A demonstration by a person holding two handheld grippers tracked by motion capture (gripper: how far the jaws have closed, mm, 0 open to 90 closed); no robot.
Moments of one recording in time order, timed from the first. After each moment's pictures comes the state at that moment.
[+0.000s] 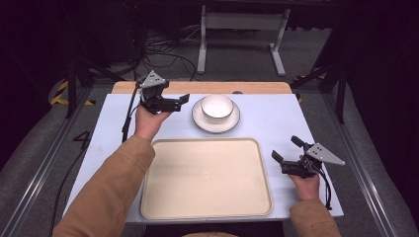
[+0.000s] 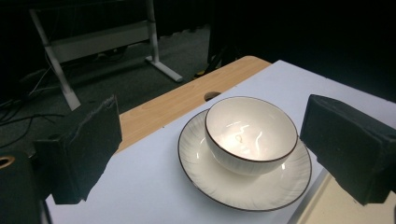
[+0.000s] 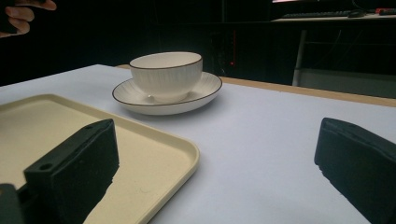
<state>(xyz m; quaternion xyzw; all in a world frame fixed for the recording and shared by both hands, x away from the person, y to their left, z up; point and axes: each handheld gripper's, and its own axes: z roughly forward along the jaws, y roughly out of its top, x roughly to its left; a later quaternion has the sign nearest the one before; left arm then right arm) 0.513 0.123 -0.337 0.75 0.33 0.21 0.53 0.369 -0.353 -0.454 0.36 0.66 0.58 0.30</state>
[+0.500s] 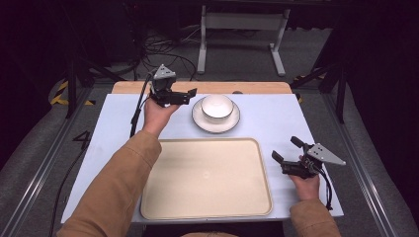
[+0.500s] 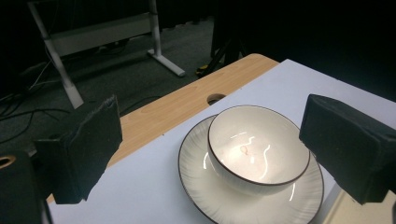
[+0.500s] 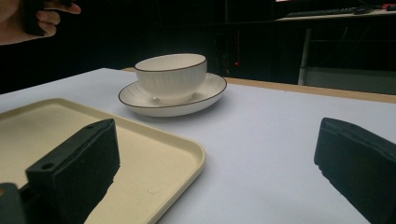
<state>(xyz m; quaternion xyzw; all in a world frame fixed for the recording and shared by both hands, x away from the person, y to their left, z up) 0.537 0.100 -0.333 0.76 0.34 0.21 0.52 0.368 -0.353 -0.454 0.36 0.66 0.59 0.28</state>
